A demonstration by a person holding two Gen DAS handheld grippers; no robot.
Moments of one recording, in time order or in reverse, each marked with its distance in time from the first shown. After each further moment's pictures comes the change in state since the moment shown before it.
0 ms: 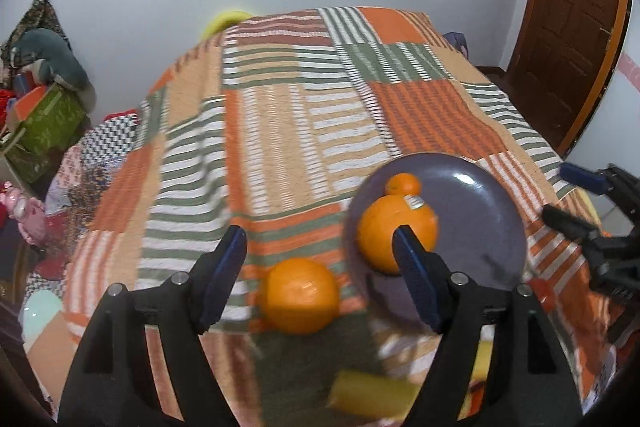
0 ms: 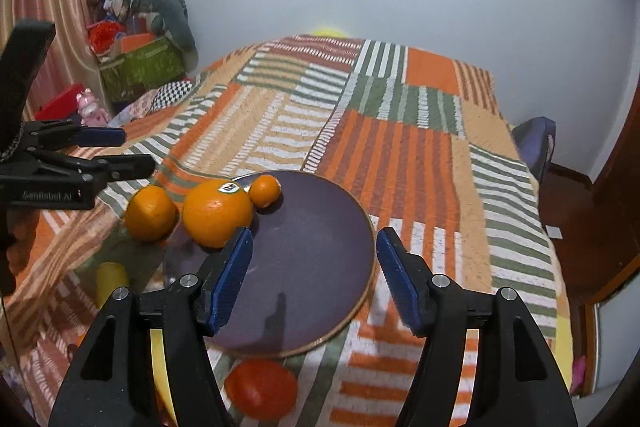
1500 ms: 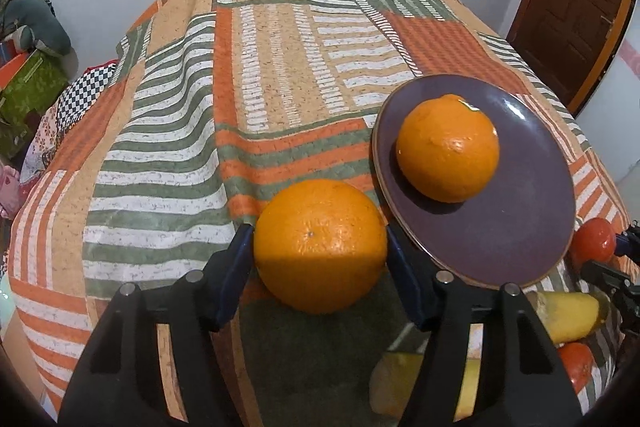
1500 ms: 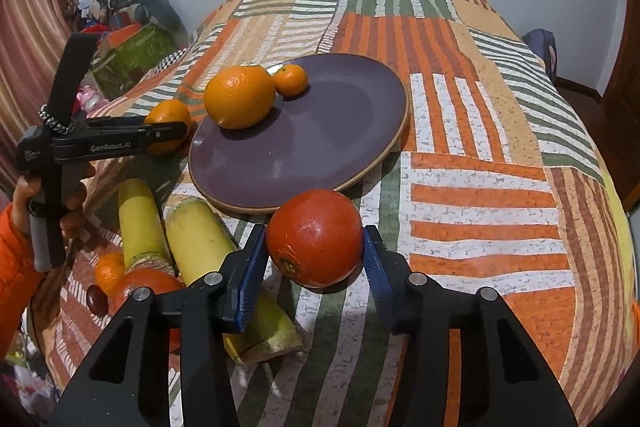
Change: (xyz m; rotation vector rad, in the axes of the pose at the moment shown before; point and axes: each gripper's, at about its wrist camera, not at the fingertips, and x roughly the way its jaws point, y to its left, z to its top) left arm 0.063 0.020 -0.050 -0.018 0.116 -0.075; right arm 0.002 0.018 -0.083 0.191 0.160 0.062
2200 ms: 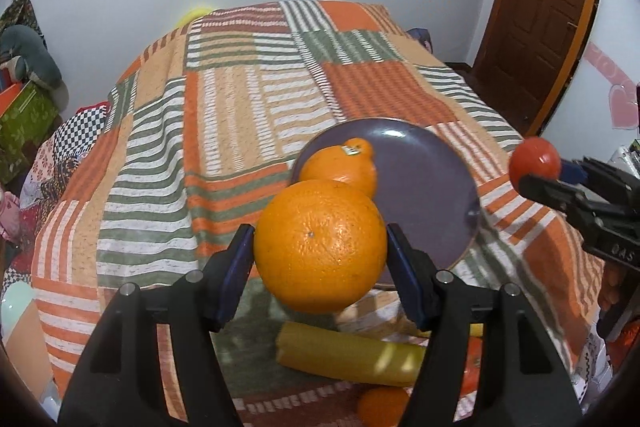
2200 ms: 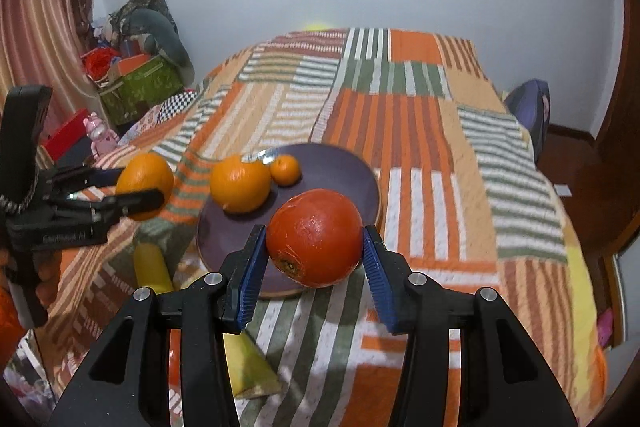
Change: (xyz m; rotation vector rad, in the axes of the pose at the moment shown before) left arm -0.076 -0.057 0.001 0.051 -0.122 -0.065; right arm -0.036 -0.007 0.052 -0.066 -0.158 -0.020
